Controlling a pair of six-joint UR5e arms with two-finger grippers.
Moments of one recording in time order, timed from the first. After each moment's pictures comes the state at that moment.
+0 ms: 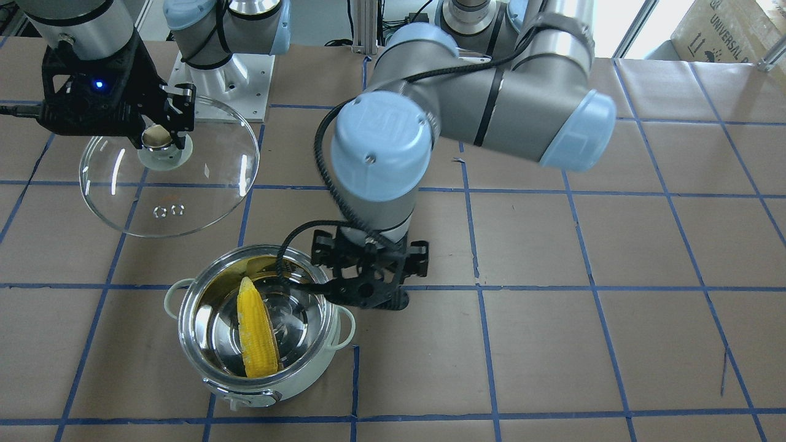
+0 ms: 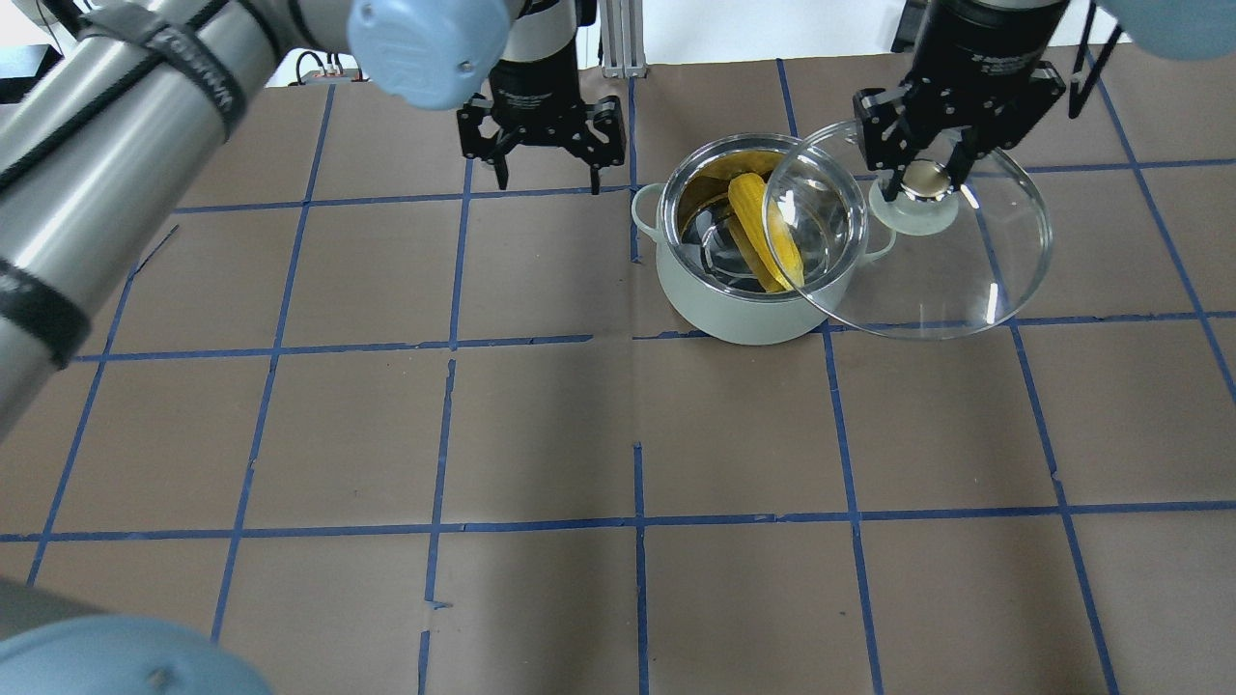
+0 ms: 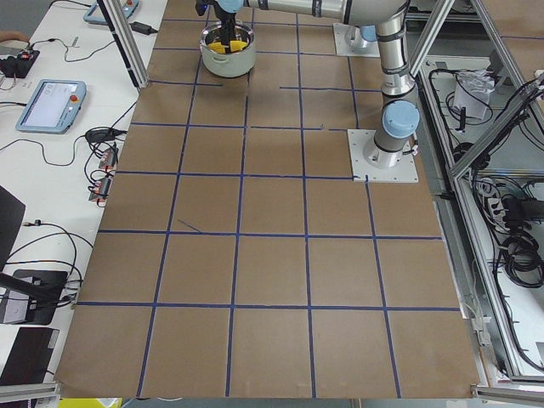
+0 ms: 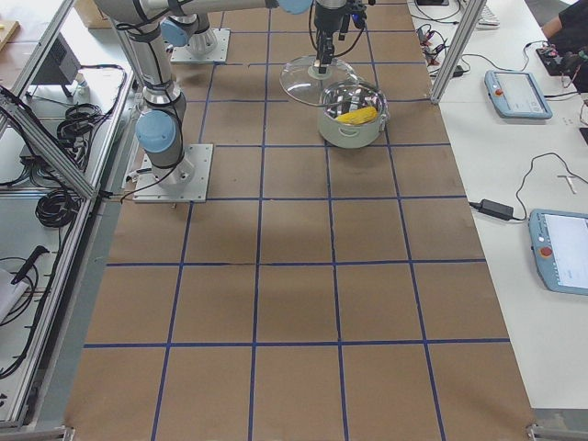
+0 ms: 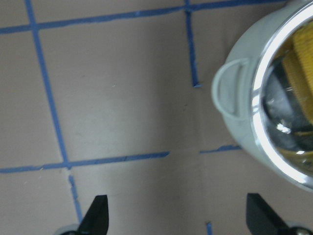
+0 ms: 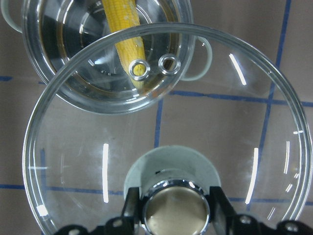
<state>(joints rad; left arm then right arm) -1.81 -1.95 -1.27 -1.57 1.61 -0.14 1.61 -1.43 1.35 -1.44 -1.61 -0.07</state>
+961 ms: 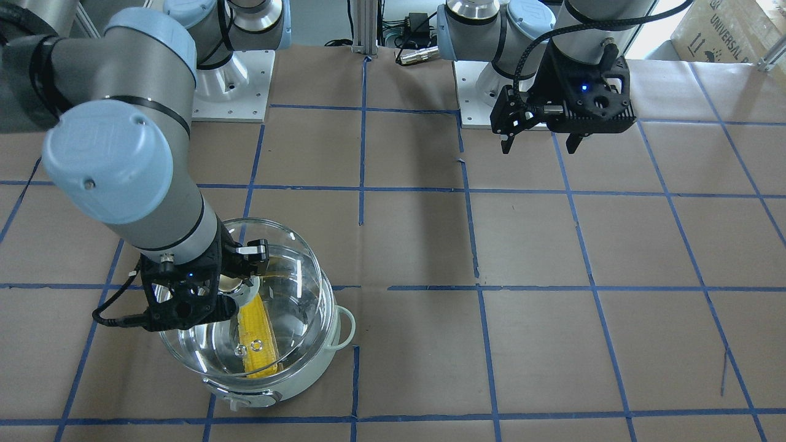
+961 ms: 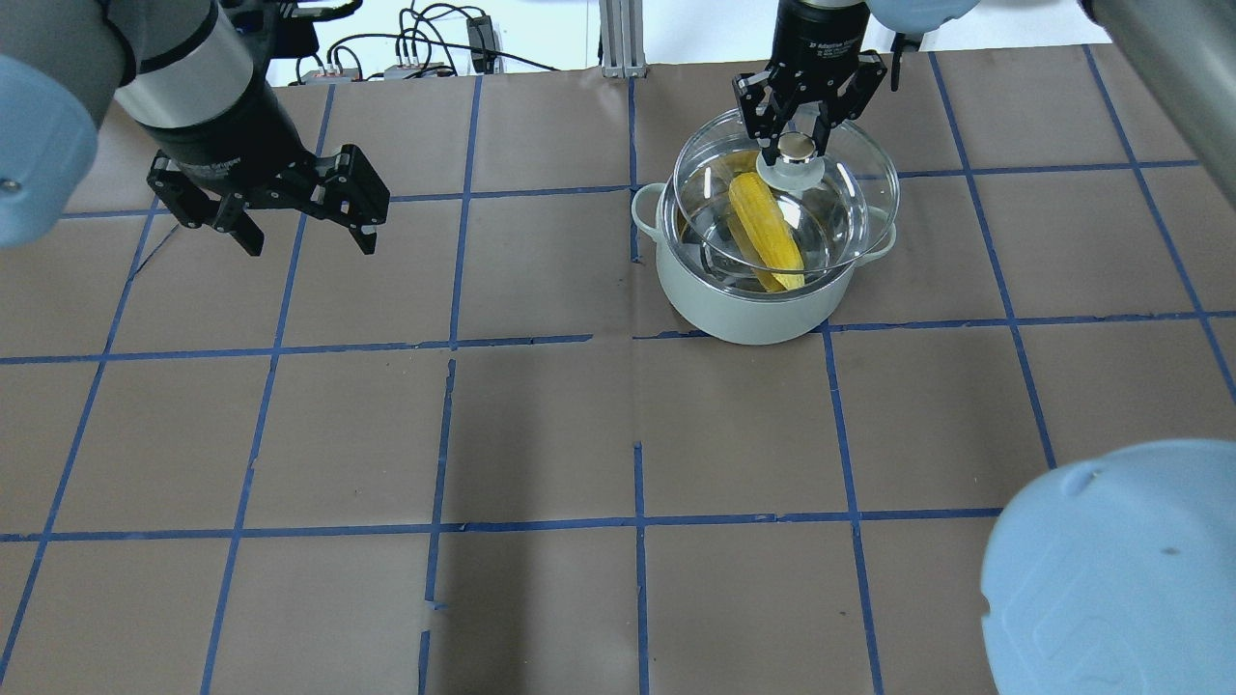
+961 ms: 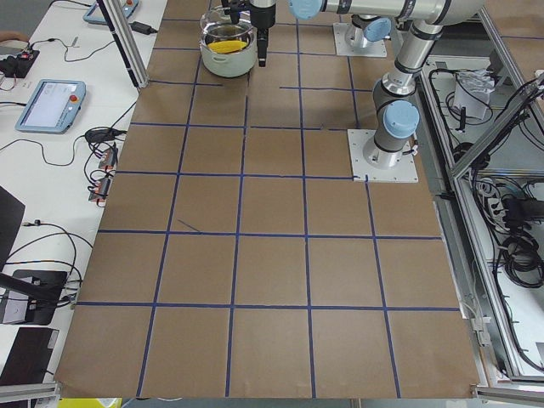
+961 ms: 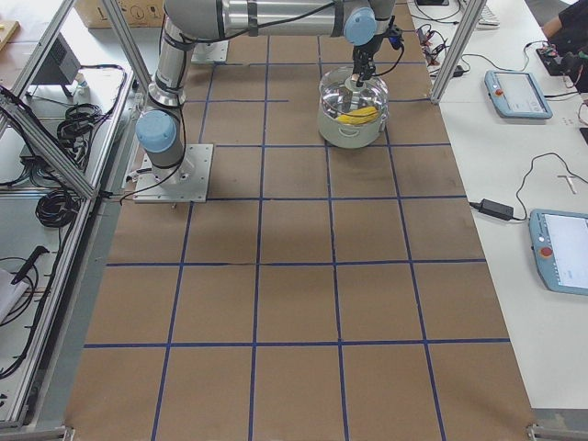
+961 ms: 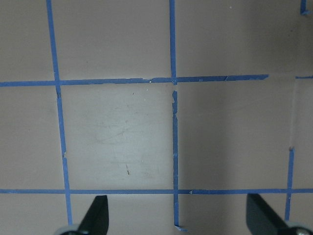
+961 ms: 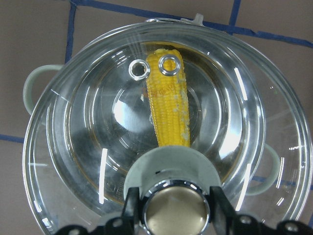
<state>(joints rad) -1.58 -1.58 -1.52 -1.62 1.62 -0.01 1.67 -1.09 1.18 -1.55 -1.57 -0.08</state>
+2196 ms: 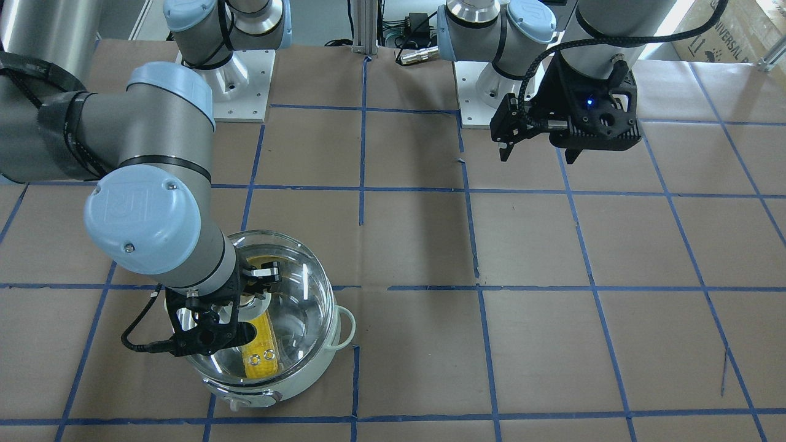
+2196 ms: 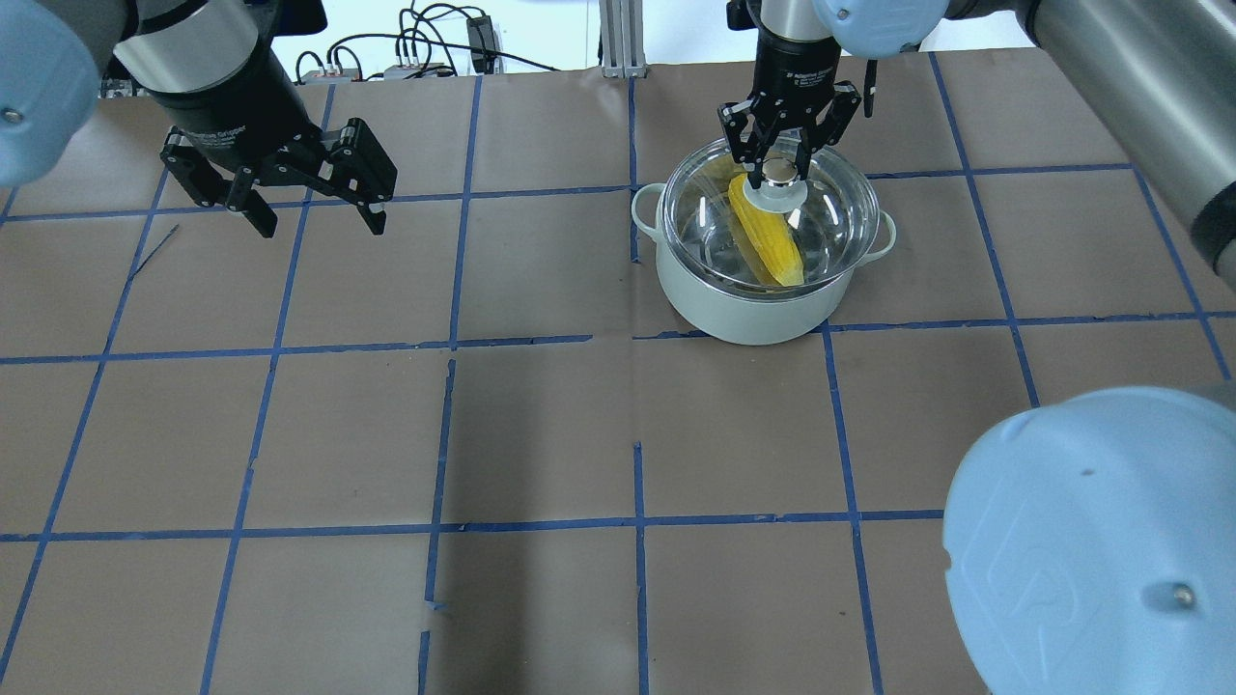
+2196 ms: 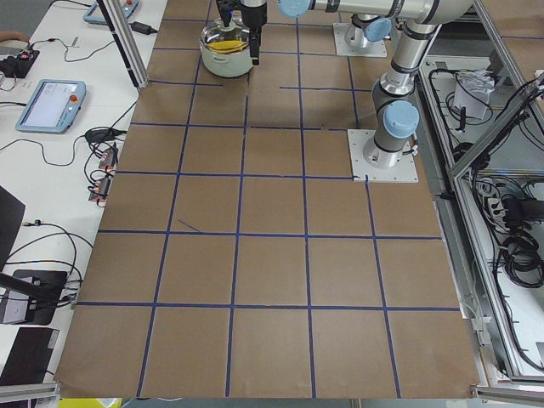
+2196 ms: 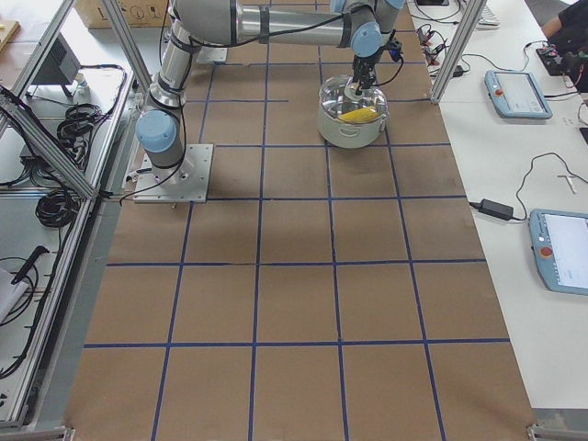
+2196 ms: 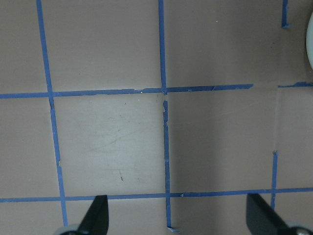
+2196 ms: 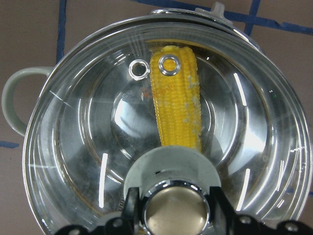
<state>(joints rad) -1.57 -1.60 -1.49 -1.65 1.57 0.02 1.68 -1.04 1.17 -1.55 -1.57 -0.08</state>
